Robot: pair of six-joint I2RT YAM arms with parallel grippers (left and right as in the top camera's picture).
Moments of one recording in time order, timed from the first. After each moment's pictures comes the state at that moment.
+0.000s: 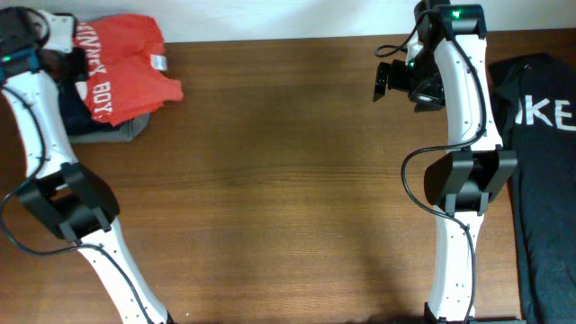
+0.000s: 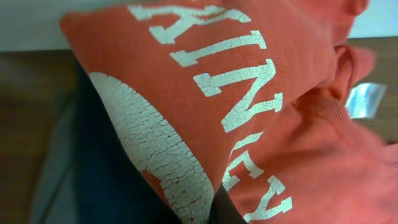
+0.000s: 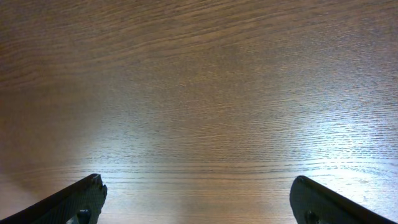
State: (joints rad) left arm 0.42 2.55 2.62 -0.95 0.23 0.35; right arm 0.00 2.49 2.67 -1.69 -0.18 0.22
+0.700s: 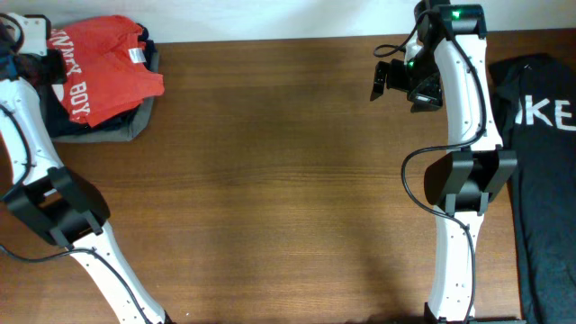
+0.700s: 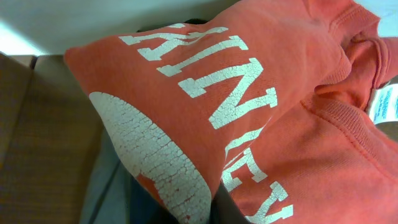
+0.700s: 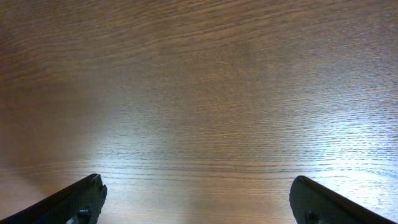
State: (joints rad) left arm 0.47 2.55 2.62 -0.89 0.22 0.37; right arm 0.00 2.49 2.67 -1.69 -0.22 0.22
